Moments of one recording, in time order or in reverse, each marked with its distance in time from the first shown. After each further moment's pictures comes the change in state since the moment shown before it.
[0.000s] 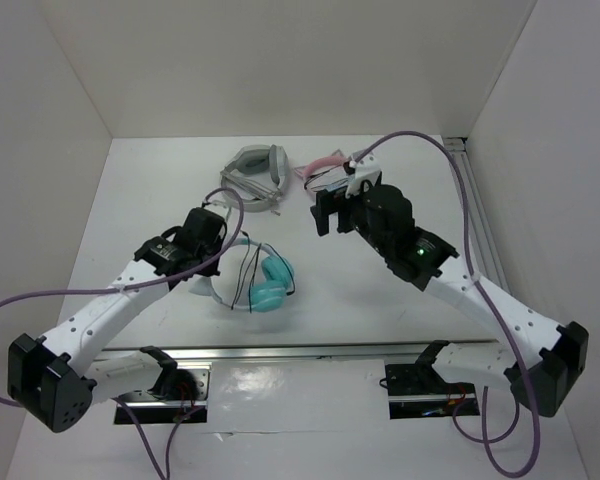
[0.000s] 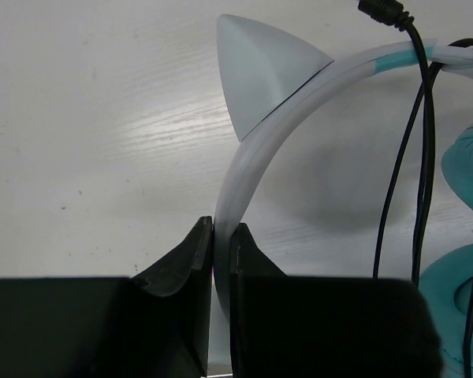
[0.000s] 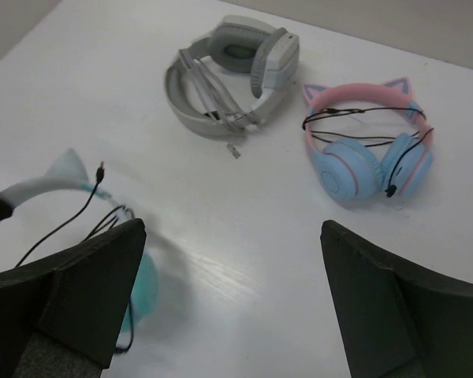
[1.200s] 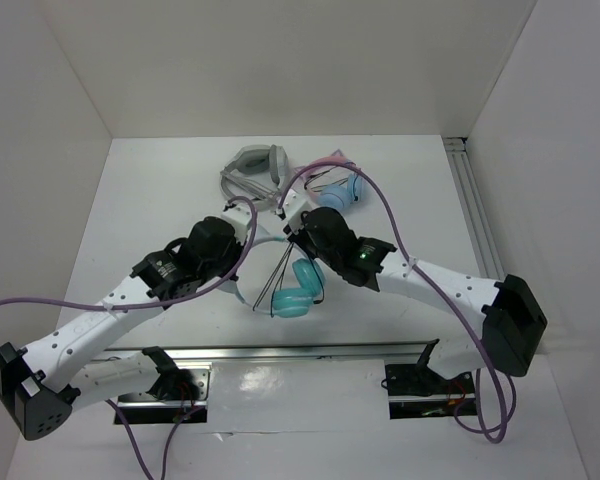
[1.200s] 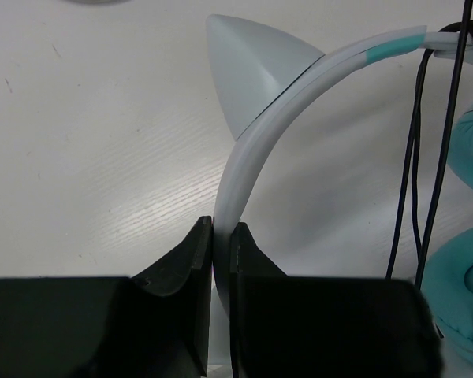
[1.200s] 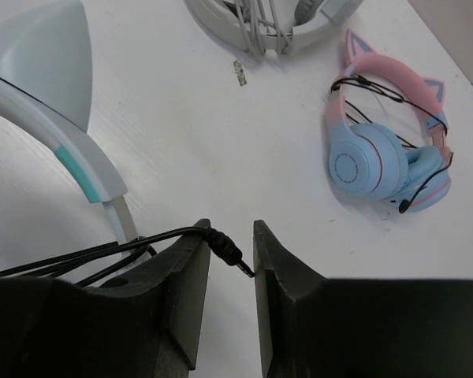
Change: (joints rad) left arm -0.193 -0.094 0.003 0.132 0.046 0.044; right arm 0.172 0.218 -0.065 0.054 0.072 -0.330
